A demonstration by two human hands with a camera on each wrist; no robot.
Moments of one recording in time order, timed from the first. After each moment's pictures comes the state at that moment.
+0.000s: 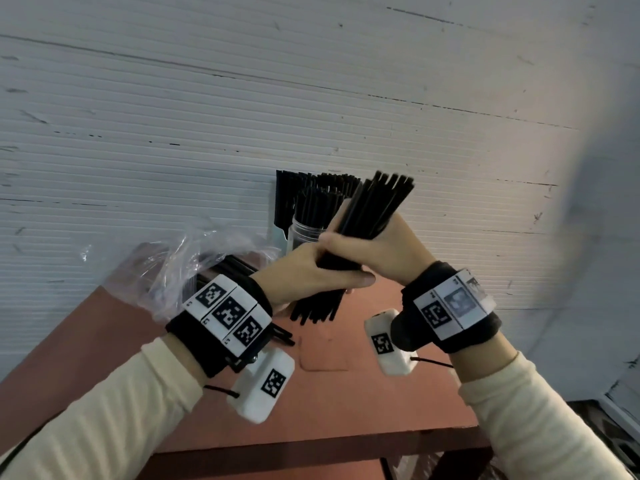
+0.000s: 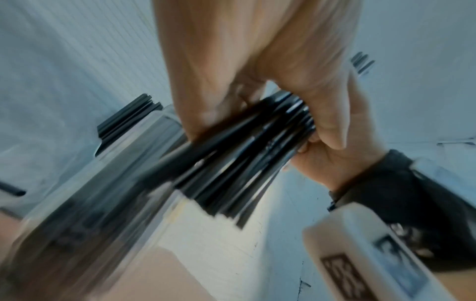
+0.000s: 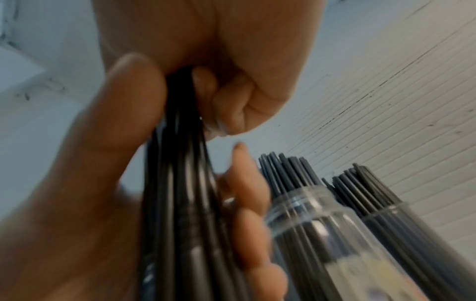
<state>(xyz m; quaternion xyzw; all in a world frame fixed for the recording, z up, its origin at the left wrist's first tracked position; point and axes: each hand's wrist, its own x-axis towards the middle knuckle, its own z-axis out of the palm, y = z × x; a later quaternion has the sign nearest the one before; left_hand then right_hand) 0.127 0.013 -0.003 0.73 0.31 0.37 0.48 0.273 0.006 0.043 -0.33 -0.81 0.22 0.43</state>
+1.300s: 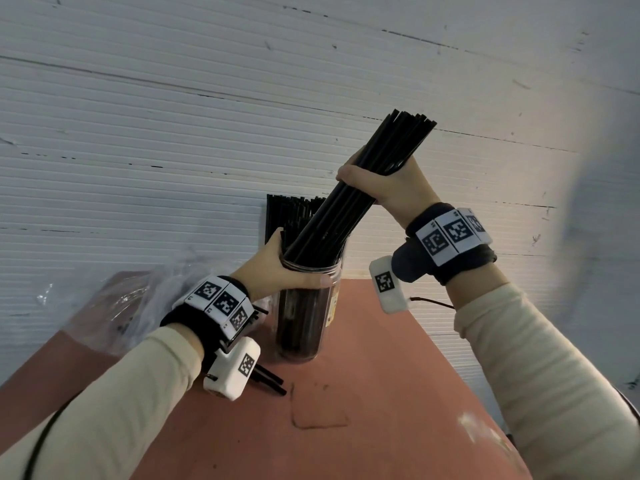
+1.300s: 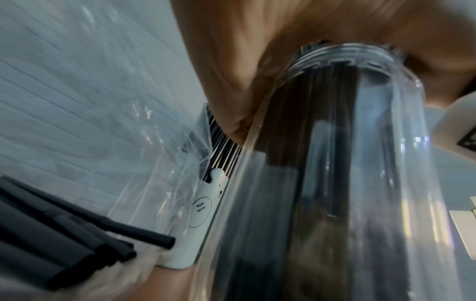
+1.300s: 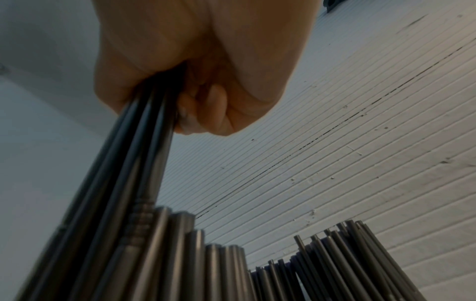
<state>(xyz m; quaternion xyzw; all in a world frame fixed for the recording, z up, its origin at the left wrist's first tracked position) 0.094 0.118 -0.012 0.73 0.36 0.43 0.39 0.286 0.097 0.111 -0.35 -0.75 0.21 0.52</state>
